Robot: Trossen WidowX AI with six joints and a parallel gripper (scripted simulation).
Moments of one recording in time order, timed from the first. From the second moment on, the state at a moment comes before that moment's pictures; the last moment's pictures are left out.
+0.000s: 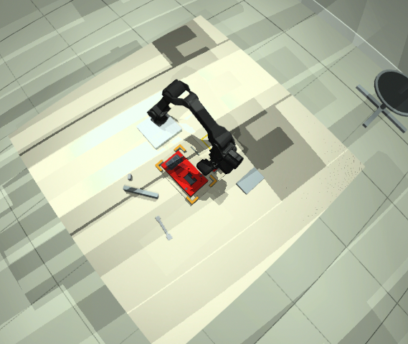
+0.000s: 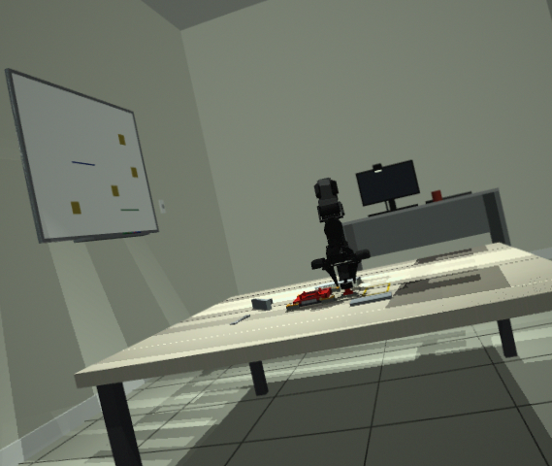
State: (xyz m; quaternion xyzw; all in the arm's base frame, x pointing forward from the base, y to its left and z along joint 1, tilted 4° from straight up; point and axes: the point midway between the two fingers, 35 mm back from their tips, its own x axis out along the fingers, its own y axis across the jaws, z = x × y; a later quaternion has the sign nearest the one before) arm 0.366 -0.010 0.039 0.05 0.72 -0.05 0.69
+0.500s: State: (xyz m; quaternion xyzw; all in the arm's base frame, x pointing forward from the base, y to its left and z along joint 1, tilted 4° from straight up) arm 0.366 -0.010 0.040 0.05 0.72 -0.05 0.69
